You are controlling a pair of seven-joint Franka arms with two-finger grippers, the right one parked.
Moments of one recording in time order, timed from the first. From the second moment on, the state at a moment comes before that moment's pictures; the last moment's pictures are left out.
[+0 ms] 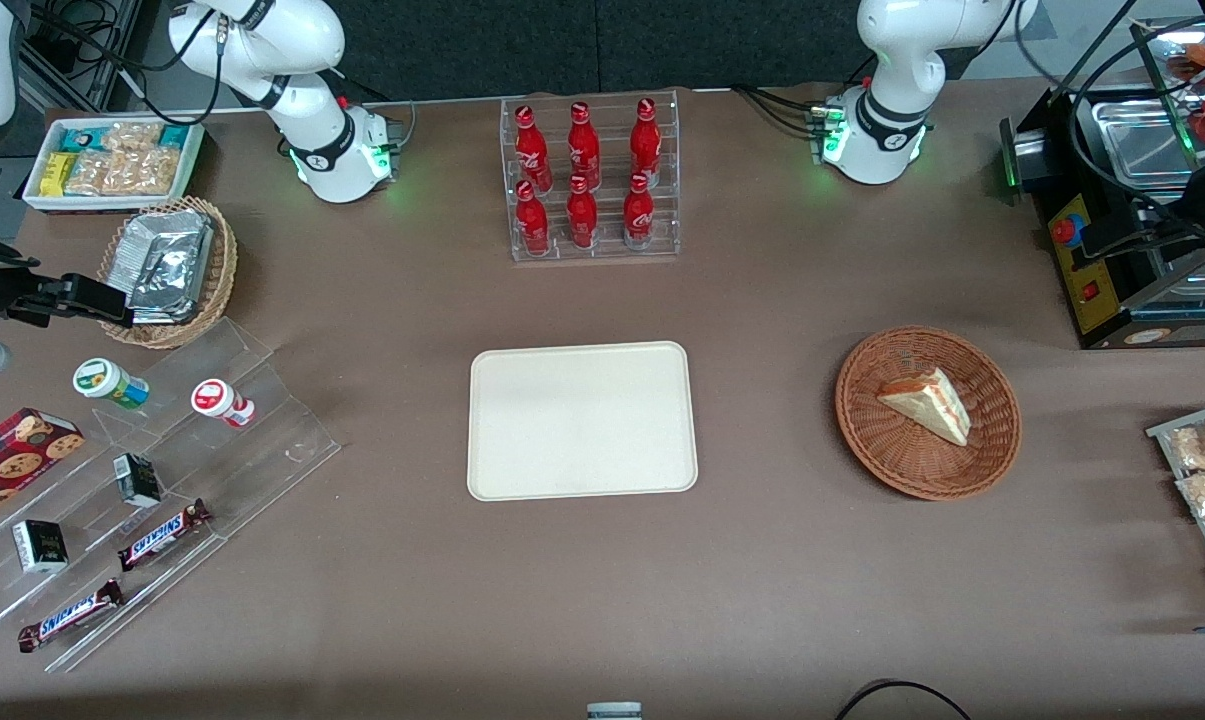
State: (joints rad) arm 0.07 -0.01 -0.03 -1.54 -0.03 1.39 -0.04
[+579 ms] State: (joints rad) arm 0.03 0.03 -0.03 -1.55 0.02 1.40 -0.12
